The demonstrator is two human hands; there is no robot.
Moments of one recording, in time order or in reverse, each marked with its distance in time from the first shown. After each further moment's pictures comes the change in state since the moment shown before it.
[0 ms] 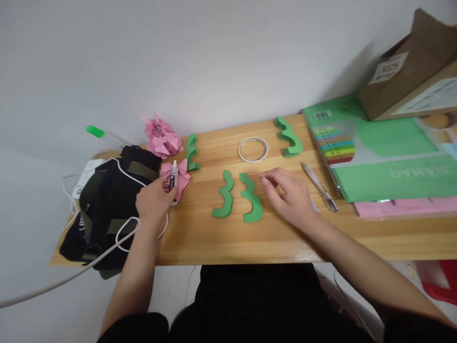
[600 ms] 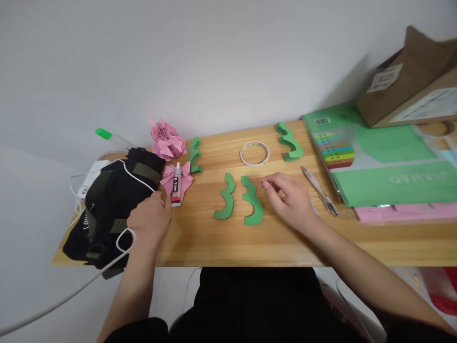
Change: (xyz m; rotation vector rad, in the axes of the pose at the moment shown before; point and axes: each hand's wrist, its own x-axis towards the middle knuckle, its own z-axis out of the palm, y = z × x) left_hand -0.039 0.001 -0.011 0.208 -0.013 -0.094; right_hand -0.001 -0.001 0.000 -0.019 -0.009 0.021
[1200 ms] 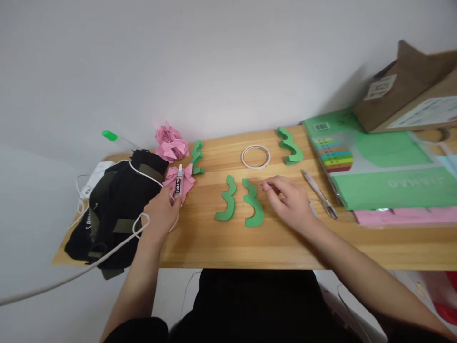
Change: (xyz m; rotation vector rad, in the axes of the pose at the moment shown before) left_hand 0.009 0.001 0.009 -0.207 -0.003 0.124; right_hand 0.000 0.002 0.002 0.029 -0.042 0.066
